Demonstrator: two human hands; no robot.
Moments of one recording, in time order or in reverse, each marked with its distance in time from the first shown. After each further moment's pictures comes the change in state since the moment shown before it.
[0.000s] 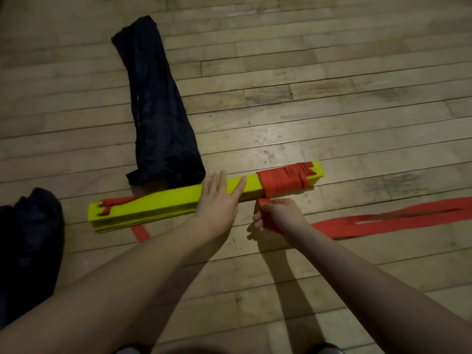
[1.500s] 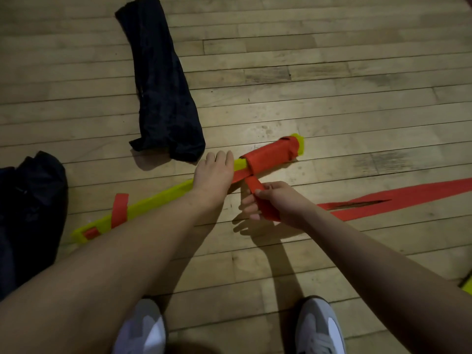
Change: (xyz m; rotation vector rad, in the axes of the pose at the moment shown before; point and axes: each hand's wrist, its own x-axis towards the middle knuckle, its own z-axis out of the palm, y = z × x) left_hand -0.031 0.011 -0.011 -0.043 0.074 -0.136; right_hand -0.043 0.019 -0.007 -0.082 -0.260 0.029
